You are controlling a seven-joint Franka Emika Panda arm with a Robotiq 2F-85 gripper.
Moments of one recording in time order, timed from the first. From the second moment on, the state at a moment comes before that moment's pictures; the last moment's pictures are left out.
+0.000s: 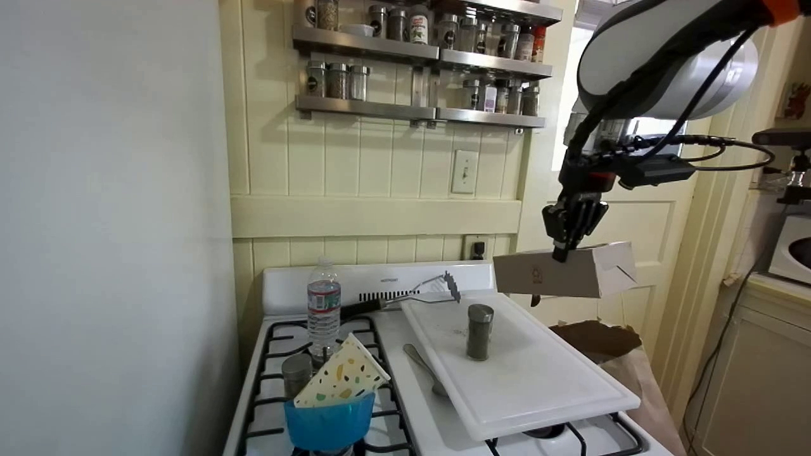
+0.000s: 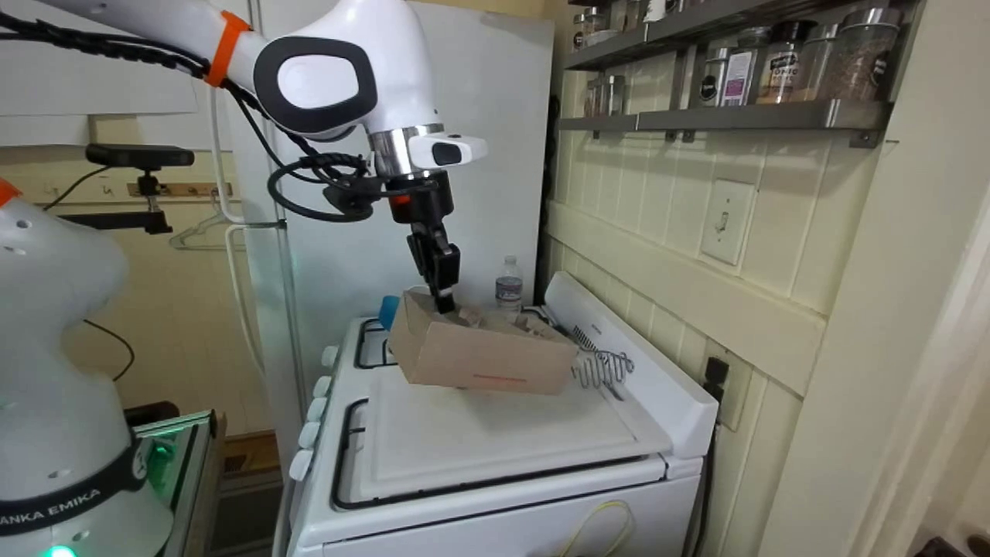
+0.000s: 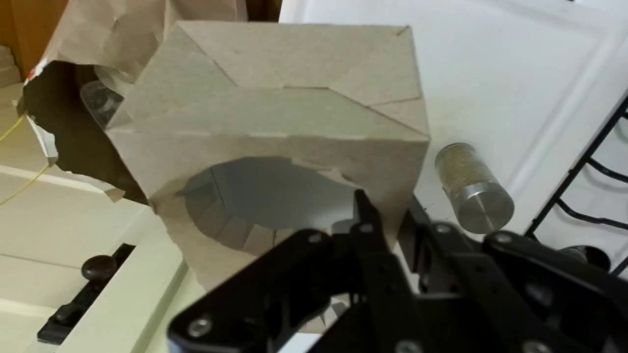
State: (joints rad) arm -0.22 -0.54 0.09 -2.61 -0.01 2.26 -0.17
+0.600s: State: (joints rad) arm -0.22 -0.55 0.09 -2.61 -0.02 2.25 -0.15
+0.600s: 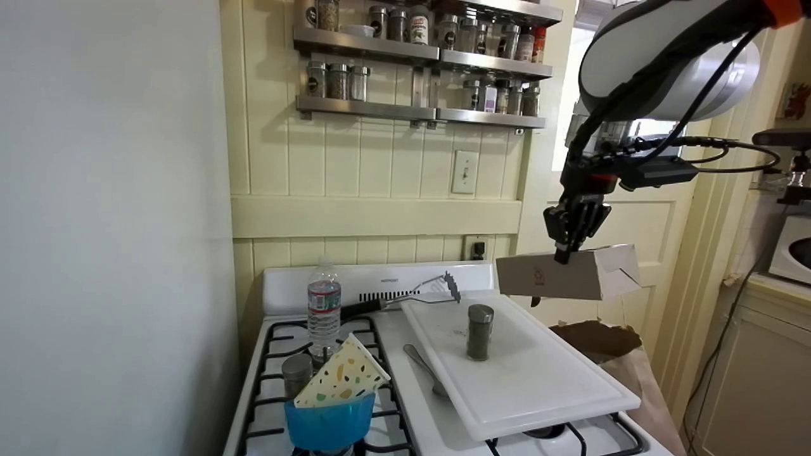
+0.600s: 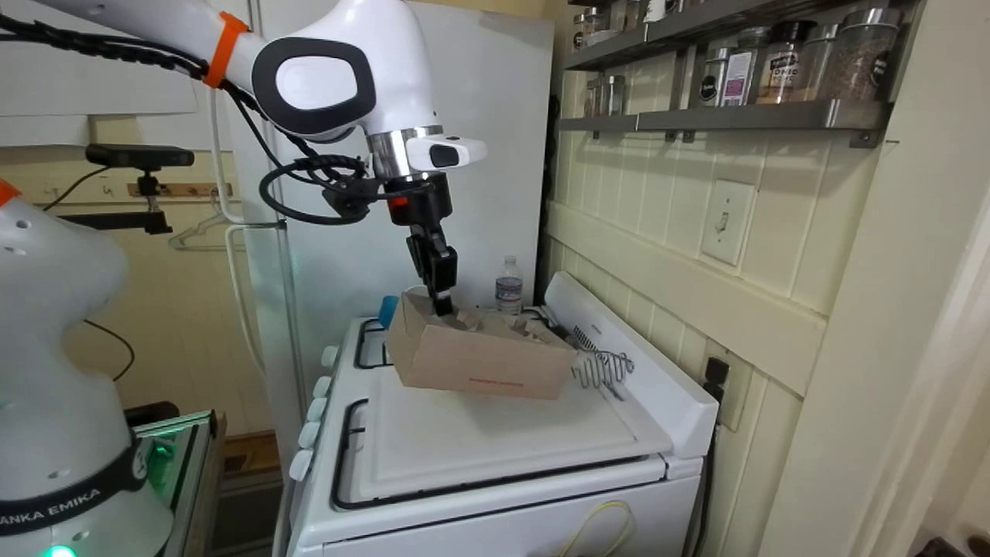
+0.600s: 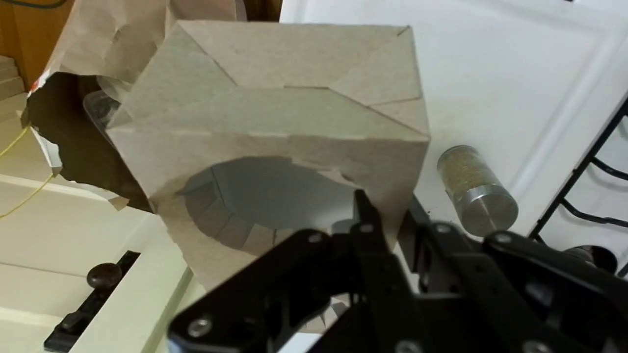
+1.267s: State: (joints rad) arm -0.18 -0.55 0.05 -2.65 -0.05 2.27 0.08
